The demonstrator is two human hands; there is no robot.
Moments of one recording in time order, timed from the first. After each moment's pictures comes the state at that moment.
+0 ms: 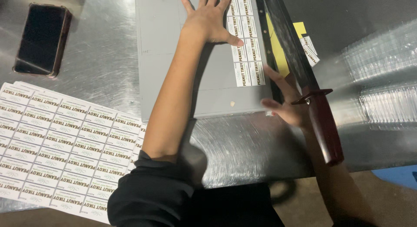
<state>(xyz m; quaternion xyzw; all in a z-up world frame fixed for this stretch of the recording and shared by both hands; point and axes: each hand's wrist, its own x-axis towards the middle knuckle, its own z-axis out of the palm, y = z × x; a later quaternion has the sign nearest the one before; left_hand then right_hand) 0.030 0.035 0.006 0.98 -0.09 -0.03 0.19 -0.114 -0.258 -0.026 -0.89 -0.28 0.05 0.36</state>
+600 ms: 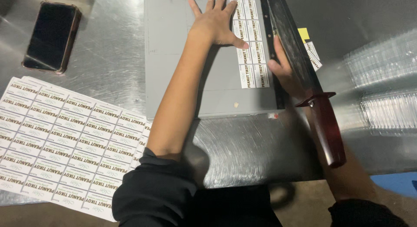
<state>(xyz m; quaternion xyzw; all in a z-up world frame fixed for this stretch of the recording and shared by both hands) 0.029 0.035 0.009 0.98 -0.09 -0.05 0.19 -0.028 -0.248 -0.039 -0.90 -0.27 -0.02 0.33</state>
